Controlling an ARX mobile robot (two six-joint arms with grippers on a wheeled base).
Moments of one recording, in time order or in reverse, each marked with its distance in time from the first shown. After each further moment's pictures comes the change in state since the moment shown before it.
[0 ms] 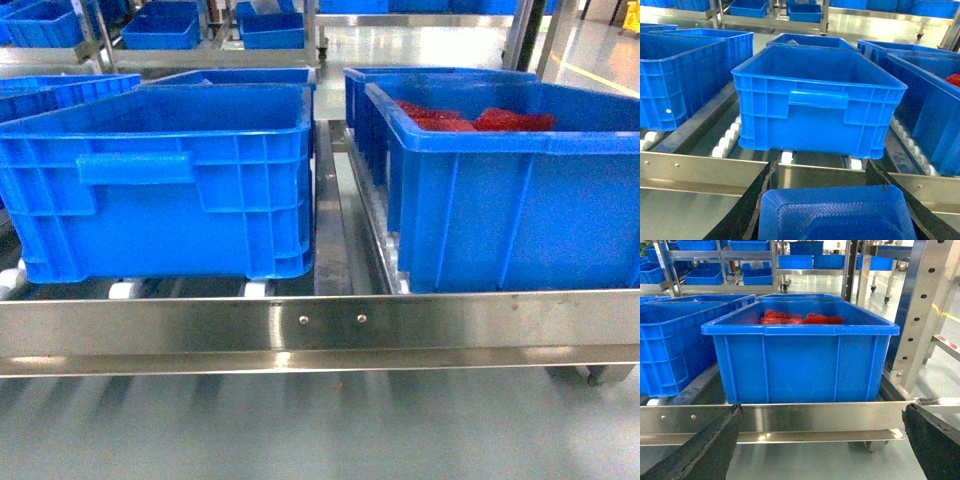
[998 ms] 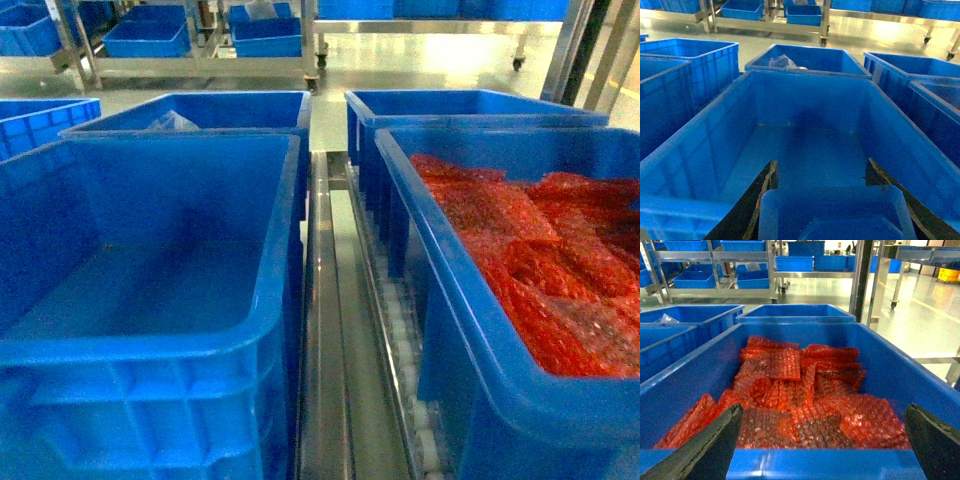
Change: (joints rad) left arm 0.000 0.000 0.000 0.000 0.001 0.000; right arm 0.000 0.000 0.000 -0.002 0.000 0.000
